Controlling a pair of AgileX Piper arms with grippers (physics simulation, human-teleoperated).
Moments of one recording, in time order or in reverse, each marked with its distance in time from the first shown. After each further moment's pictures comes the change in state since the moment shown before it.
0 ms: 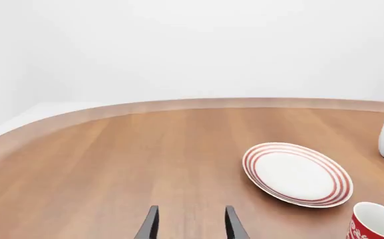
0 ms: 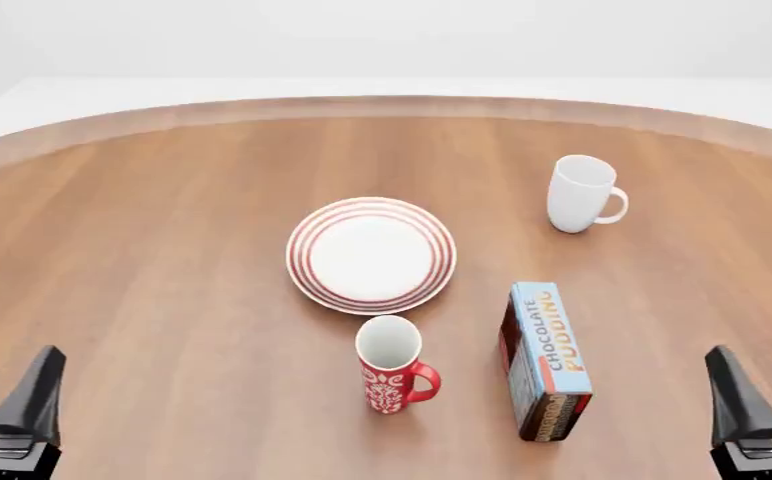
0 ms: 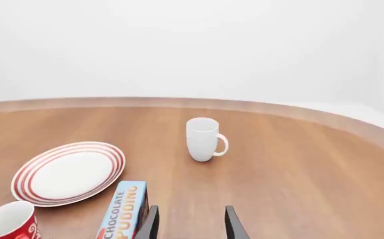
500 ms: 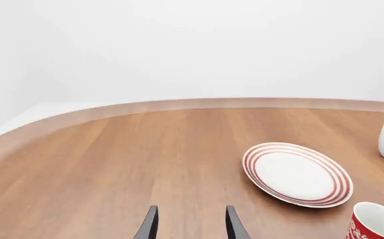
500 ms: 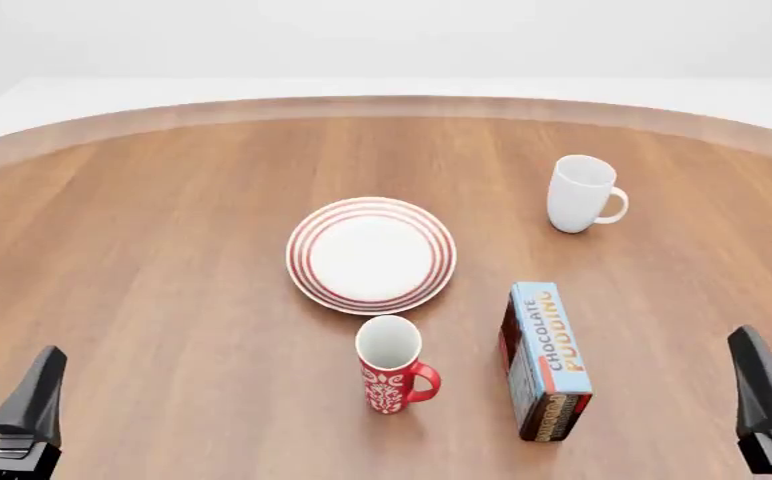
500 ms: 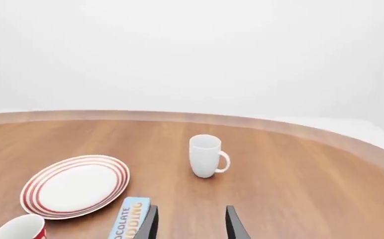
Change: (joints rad) left arm 0.000 0.000 0.000 0.000 0.000; right arm 0.022 -0.001 -0.111 0.065 -0.018
